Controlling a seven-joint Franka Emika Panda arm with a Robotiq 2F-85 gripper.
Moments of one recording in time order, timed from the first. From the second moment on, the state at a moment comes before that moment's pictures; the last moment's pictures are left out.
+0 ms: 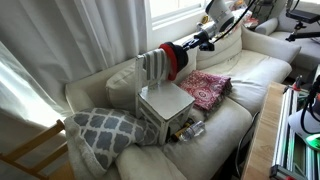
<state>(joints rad) -0.41 0.80 -0.17 -1.66 1.37 1.71 -2.01</state>
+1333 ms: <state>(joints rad) -0.24 0.55 -0.20 -1.78 1.25 2.06 -1.76</state>
